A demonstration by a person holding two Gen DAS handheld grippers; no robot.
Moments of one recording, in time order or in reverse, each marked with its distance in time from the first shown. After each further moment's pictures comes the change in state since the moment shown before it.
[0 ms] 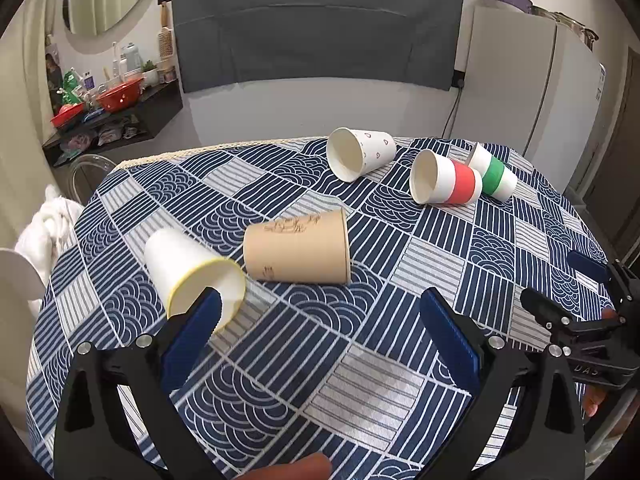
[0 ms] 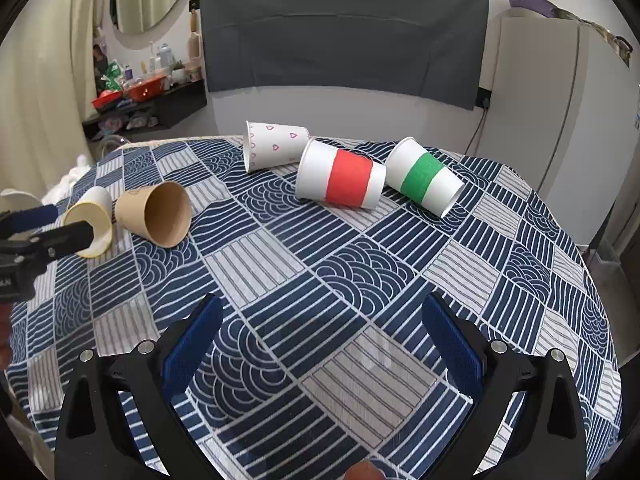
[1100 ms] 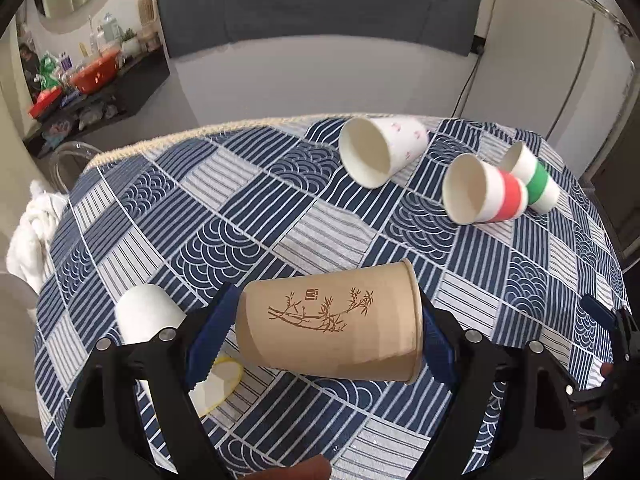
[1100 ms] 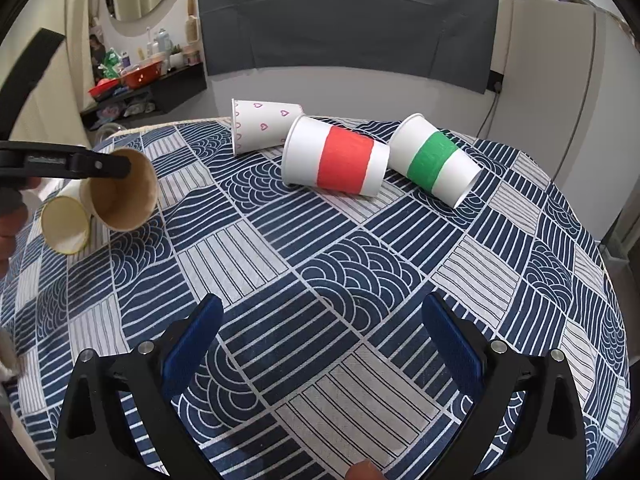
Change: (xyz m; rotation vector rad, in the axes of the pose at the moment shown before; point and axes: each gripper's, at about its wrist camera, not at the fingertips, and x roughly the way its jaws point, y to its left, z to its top) left arm 0.069 0.007 0.064 0.006 0.175 0.008; right arm 0.038 -0.015 0.004 -0.002 0.058 0.034
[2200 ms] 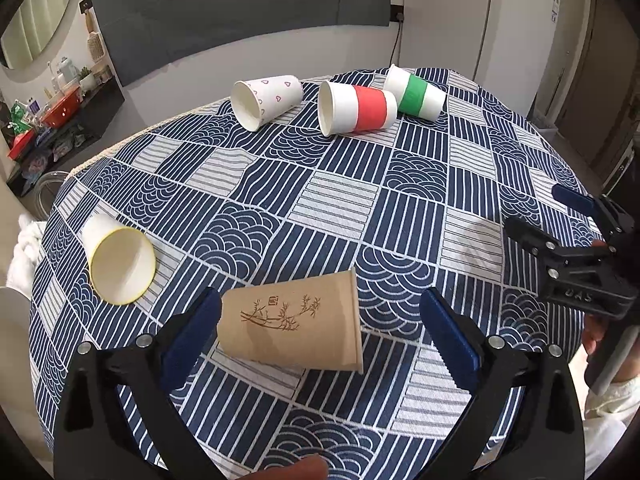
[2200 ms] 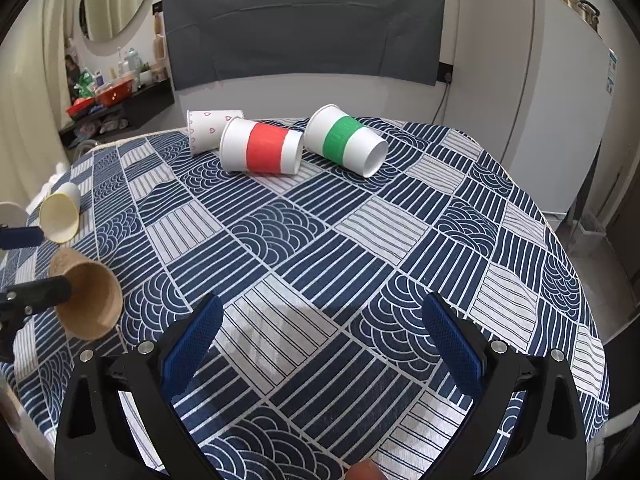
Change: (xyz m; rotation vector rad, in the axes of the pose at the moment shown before) left arm -0.058 -0.089 -0.099 0.173 0.005 -0.077; right arm -0.057 -0.054 -0.042 0.073 -0.024 -0.092
